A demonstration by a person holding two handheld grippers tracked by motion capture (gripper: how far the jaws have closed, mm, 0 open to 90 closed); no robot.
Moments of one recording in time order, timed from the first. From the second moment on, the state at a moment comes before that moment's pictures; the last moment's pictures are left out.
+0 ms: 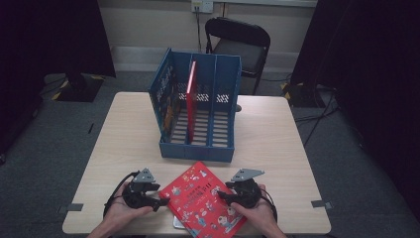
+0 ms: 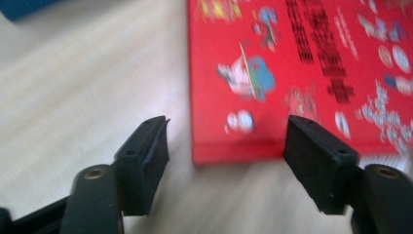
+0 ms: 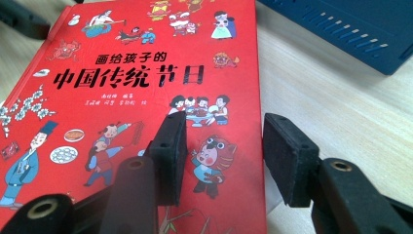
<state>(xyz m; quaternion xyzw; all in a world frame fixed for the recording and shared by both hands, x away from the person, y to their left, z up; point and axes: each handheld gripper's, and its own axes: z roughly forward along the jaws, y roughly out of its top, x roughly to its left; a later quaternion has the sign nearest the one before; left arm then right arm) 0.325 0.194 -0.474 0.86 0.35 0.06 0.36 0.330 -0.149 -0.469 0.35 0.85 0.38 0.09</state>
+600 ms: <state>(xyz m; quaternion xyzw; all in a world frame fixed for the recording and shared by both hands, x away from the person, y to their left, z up) 0.323 0.196 -0.476 0.86 0.36 0.06 0.34 0.318 -0.160 -0.468 0.35 0.85 0.38 0.09</state>
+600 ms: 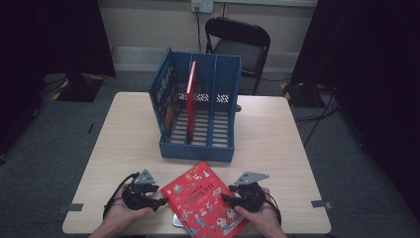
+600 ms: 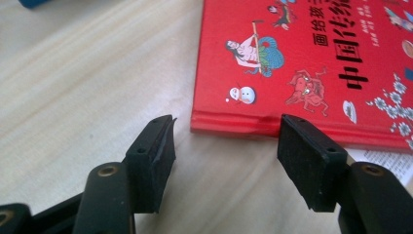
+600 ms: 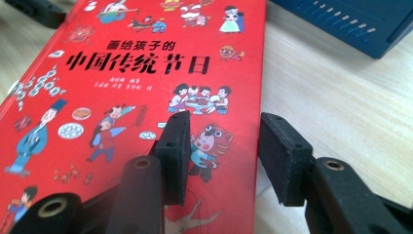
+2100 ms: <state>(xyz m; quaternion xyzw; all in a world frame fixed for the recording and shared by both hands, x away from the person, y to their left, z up) 0.354 0.163 -0.473 0.84 0.38 0.03 0.38 0.304 -0.167 -0.464 0.34 0.85 0.38 0.07</state>
